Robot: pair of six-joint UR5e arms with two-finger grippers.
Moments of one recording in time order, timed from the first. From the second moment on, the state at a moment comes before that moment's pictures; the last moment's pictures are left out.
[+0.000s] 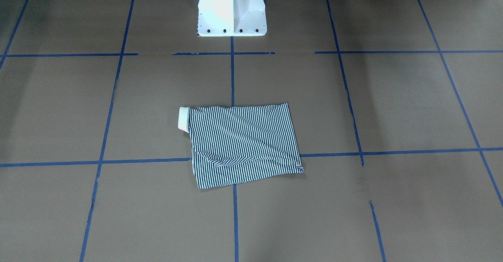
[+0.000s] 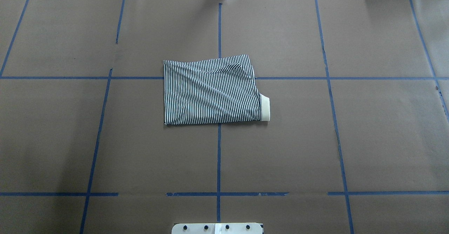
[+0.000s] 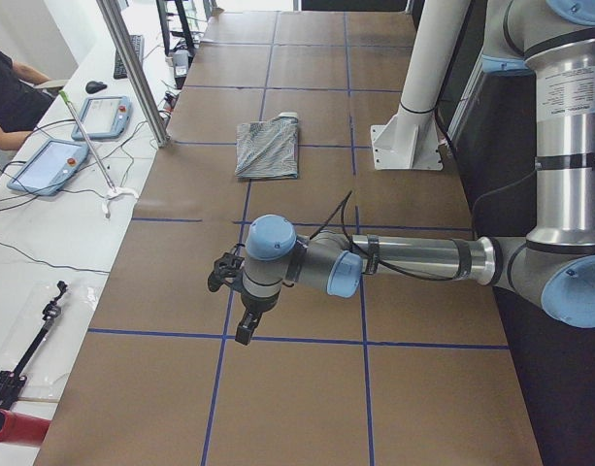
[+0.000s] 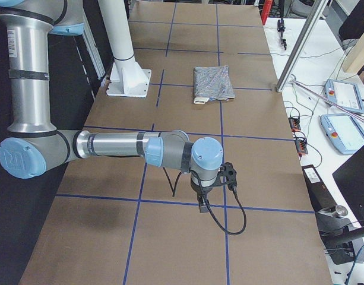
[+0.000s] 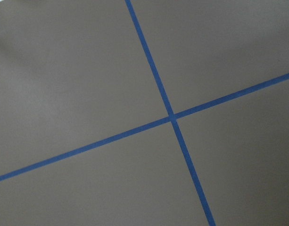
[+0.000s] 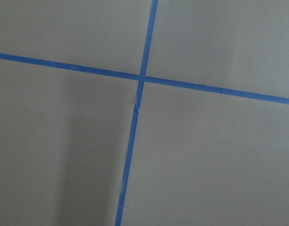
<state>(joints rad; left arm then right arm) -1.55 -1.46 -1.71 -1.72 -2.25 0.12 1.68 -1.61 1.67 -1.74 2.36 -0.28</state>
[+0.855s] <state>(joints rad) -1.55 -1.49 -1.70 -1.57 -2.28 0.12 1.60 -1.61 1.65 -1.64 2.36 -0.10</state>
